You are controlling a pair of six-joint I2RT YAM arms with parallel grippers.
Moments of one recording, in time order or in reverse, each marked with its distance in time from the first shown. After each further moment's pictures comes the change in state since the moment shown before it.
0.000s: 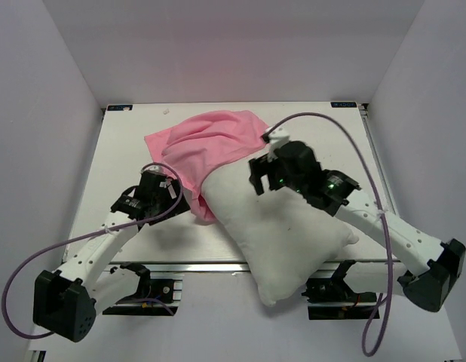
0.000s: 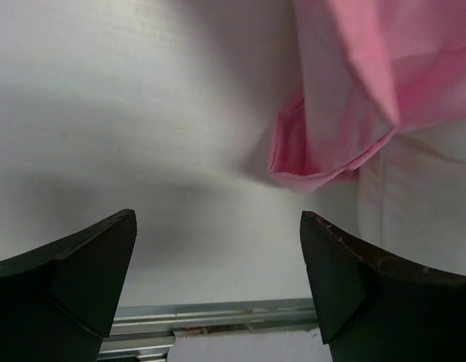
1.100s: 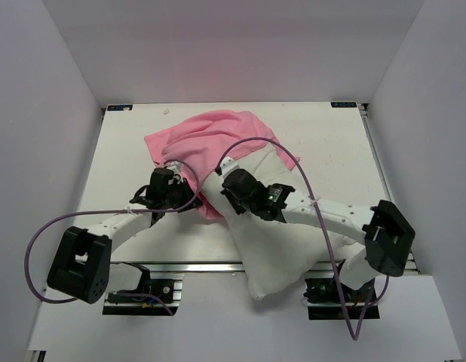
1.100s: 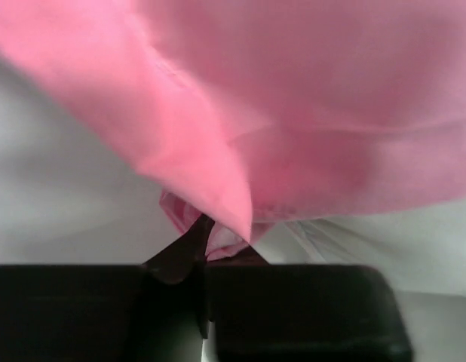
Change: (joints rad) left arm 0.055 0.272 -0.187 0.634 0.354 0.065; right arm 0.298 0.382 -0.011 0.109 0.166 0.021
